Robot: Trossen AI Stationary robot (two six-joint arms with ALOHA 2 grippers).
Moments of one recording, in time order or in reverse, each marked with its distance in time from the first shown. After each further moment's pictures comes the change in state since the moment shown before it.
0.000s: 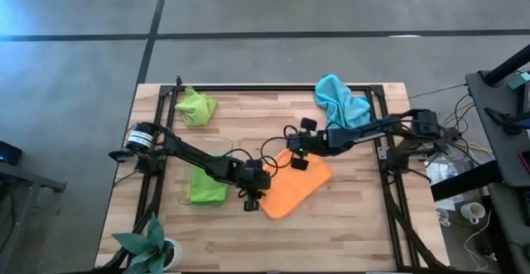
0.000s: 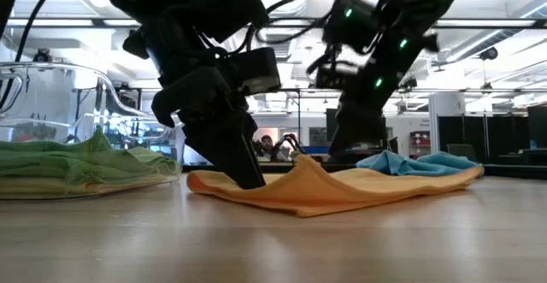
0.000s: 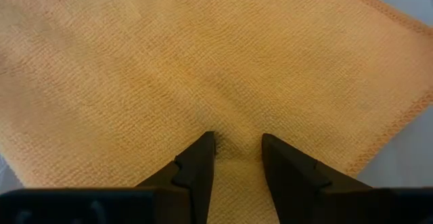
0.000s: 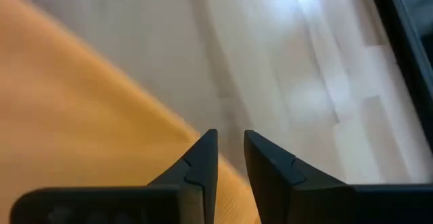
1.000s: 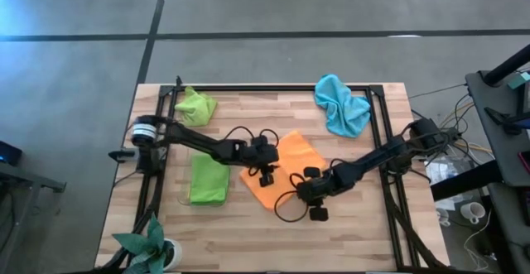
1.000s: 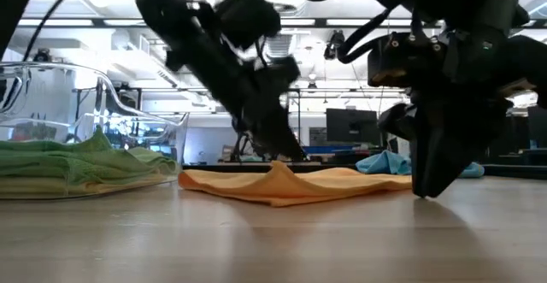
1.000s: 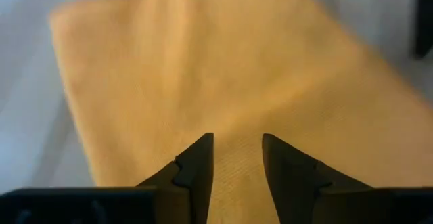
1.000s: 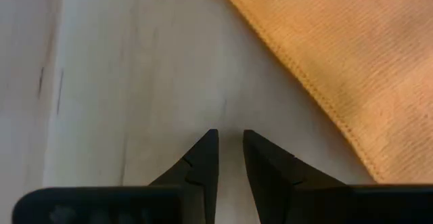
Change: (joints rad) left arm 0.186 0.001 0.018 0.197 -0.127 0.042; right arm 0.407 0.033 -0.044 -0.052 -0.391 0.322
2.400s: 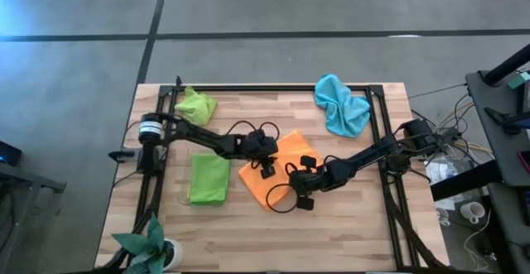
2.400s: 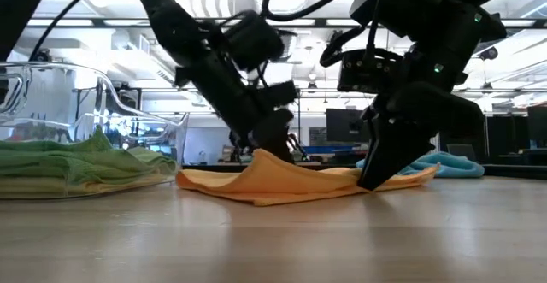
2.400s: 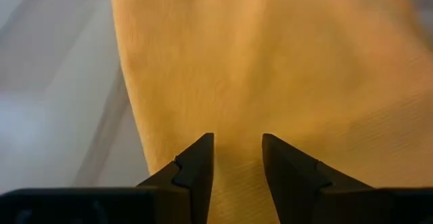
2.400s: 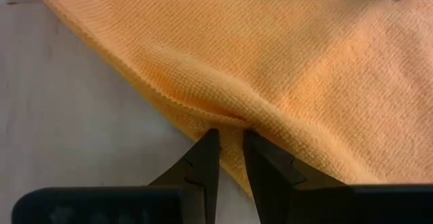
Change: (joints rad) left arm 0.082 0.061 0.007 0.000 -0.031 -0.017; right arm -0.064 0.080 0.032 0.044 0.233 0.043
